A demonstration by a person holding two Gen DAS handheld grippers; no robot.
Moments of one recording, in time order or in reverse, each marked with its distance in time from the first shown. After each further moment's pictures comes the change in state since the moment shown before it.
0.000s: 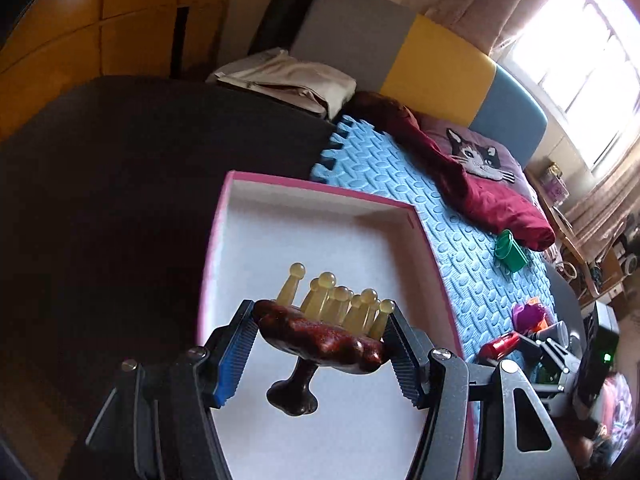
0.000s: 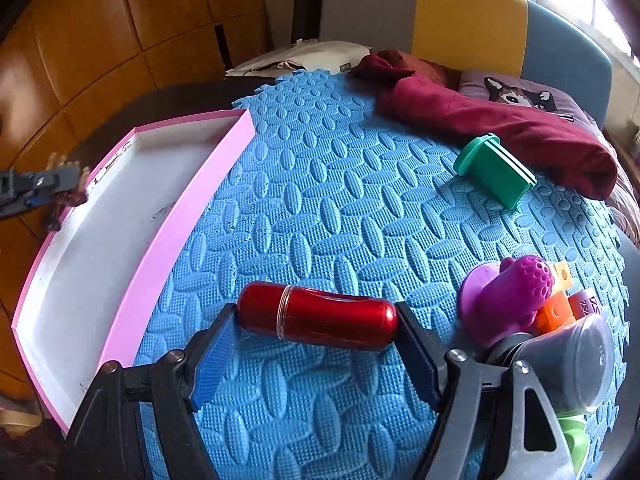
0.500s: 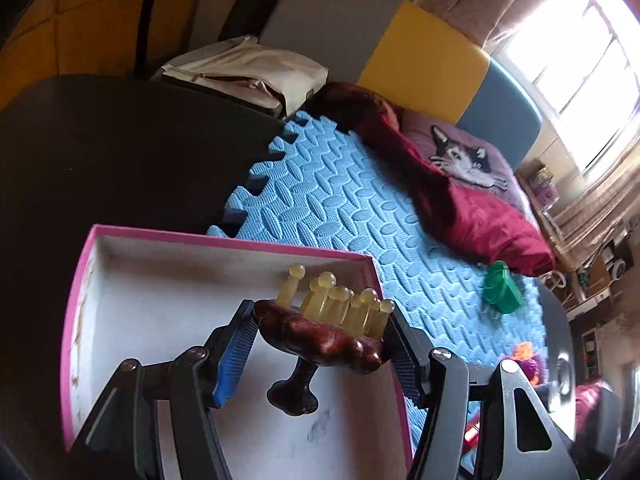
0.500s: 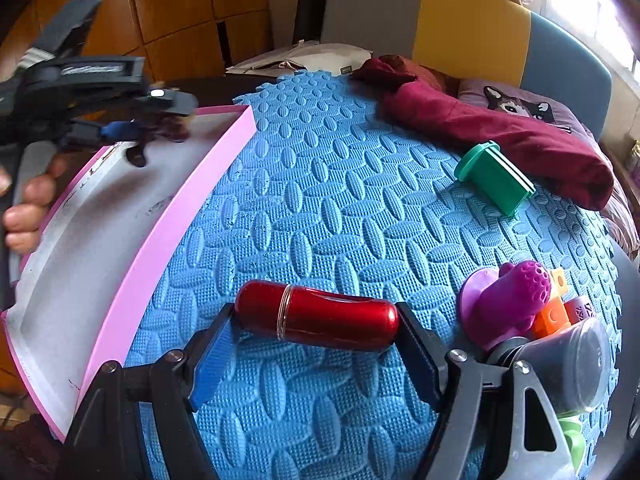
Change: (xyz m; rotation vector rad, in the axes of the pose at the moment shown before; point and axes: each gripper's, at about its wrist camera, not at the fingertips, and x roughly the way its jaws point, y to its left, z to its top) left arm 0.080 -0.048 0.052 -0.012 0.033 -0.046; right arm 0.003 0.006 -0.001 -0.032 -0.016 -0.033
